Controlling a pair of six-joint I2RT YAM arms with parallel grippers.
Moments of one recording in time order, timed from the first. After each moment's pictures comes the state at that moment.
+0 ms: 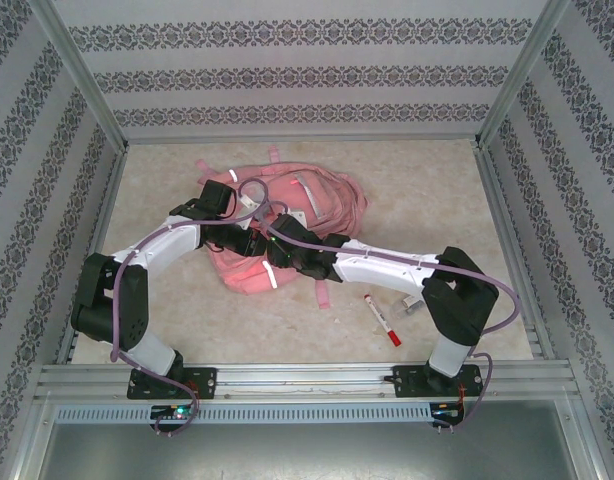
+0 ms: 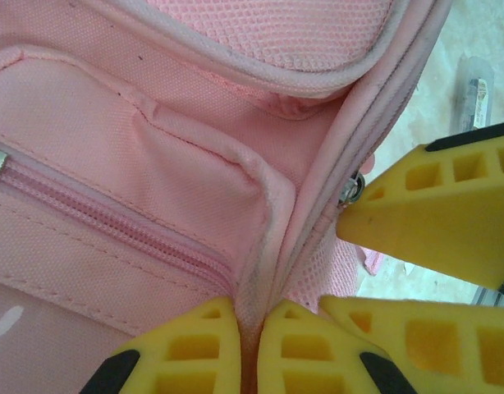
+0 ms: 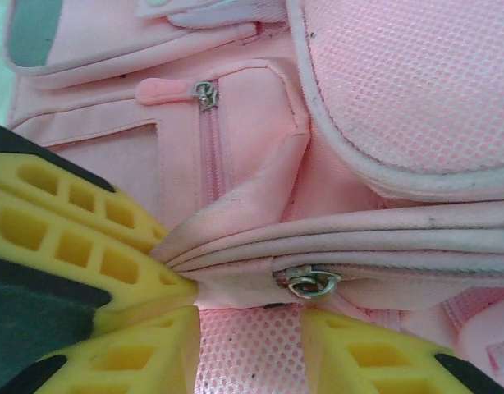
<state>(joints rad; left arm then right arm) -0.27 1.58 1.04 -0.57 0.67 0.07 0.95 1.75 1.21 -0.33 0.22 0.76</state>
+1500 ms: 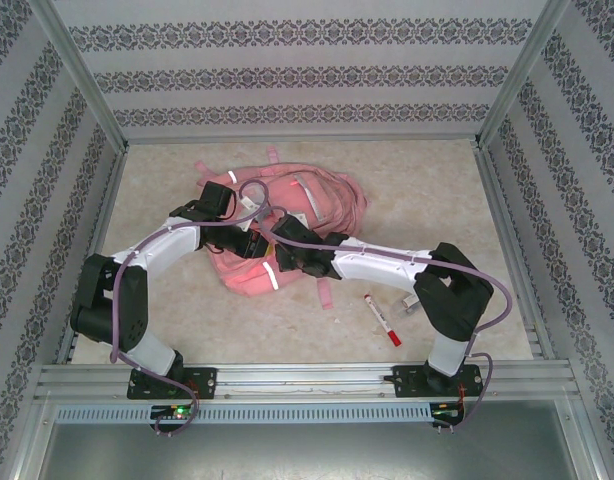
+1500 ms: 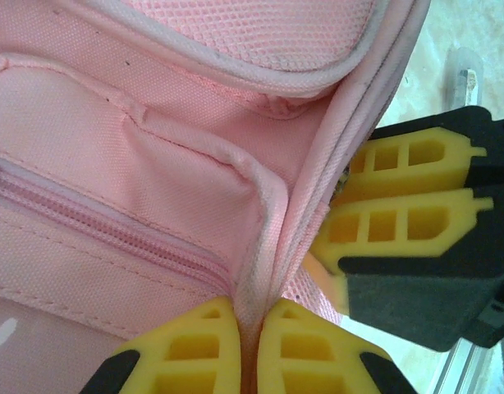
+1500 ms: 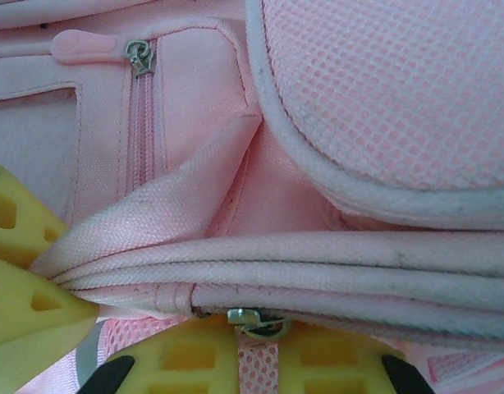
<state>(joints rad) -0.27 1.57 1.02 -0.57 0.69 0.11 0.91 1.78 1.20 -0.35 0.19 0.66</state>
